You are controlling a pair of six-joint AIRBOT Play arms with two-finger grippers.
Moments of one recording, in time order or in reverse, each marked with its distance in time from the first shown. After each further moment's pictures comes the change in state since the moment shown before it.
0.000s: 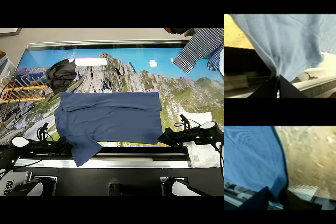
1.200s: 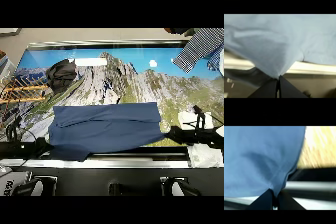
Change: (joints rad) left arm 0.139 0.344 0.274 0.267 -0.431 -0.257; right arm 0.042 0.480 0.021 -0.042 0.126 0.167
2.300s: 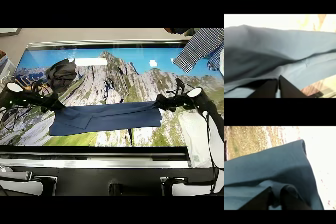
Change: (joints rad) left arm -0.087 -1.073 0.734 -0.101 0.241 0.214; right arm 0.227 -0.745 0.536 0.076 -0.369 0.012
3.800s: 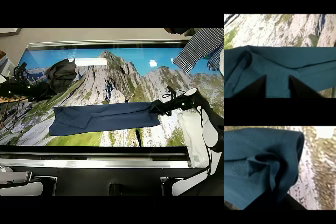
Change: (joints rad) left arm 0.010 0.151 0.105 0.100 0.010 -0.024; right arm -0.040 -0.226 0.153 0.008 0.290 -0.099
